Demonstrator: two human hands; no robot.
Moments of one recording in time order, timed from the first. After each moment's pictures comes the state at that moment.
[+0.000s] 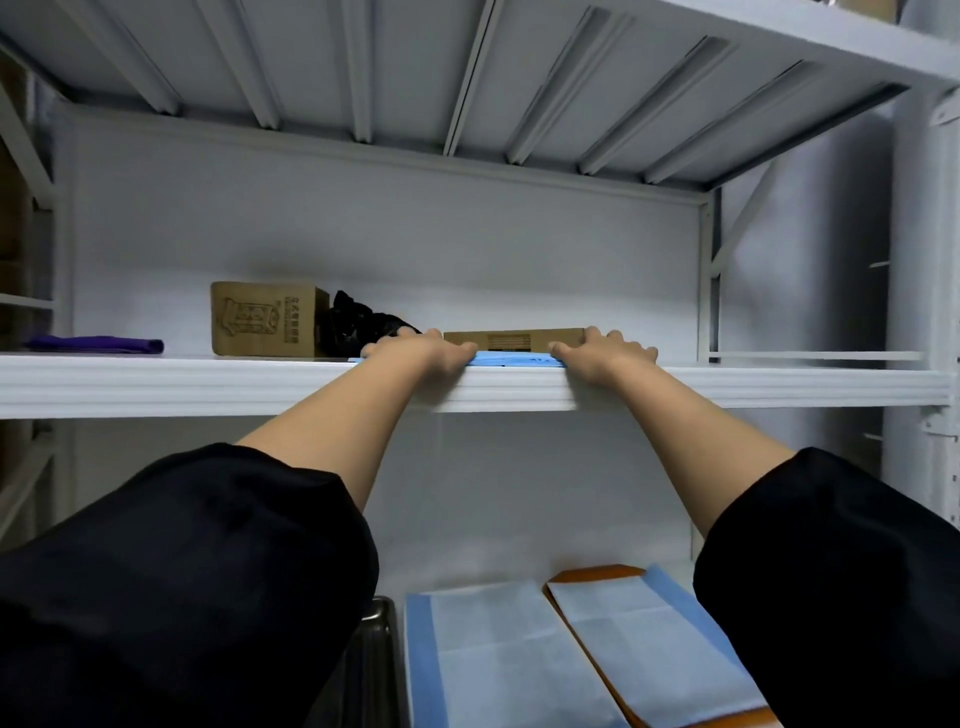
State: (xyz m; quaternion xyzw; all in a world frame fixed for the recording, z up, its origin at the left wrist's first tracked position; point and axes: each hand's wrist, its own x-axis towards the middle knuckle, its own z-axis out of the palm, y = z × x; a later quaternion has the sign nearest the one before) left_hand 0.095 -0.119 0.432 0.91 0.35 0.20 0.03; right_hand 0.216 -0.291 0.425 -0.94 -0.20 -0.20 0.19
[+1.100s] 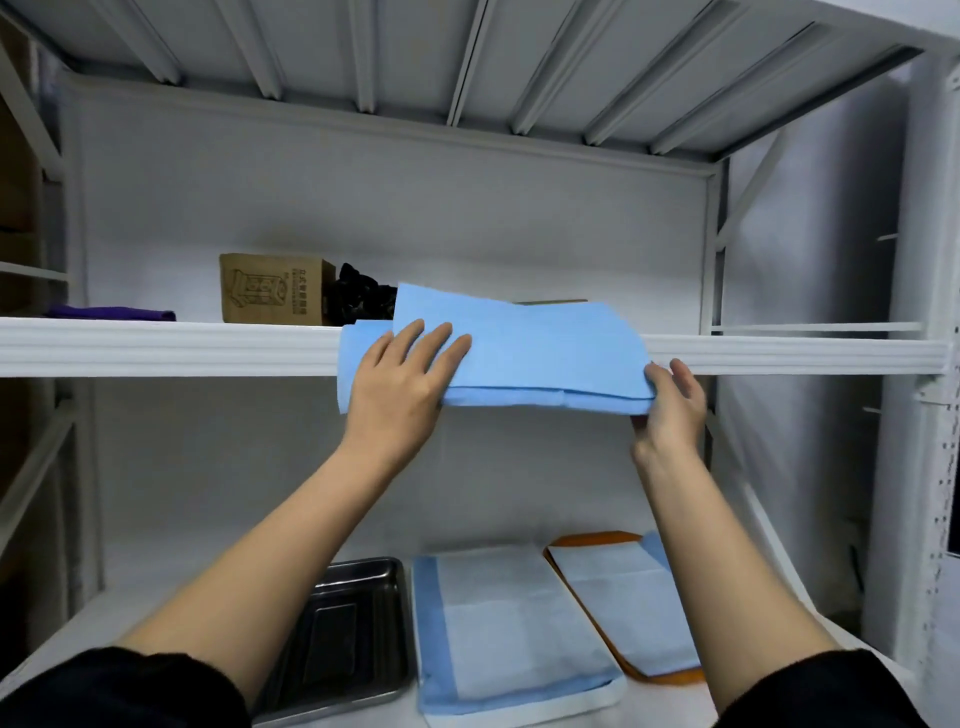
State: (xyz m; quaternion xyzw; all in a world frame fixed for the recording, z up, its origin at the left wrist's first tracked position) left_hand 0.039 -0.123 0.327 0.75 0.04 0.60 -0.27; right_hand 0.202 -0.328 0.324 -0.34 -0.11 -0.07 0.93
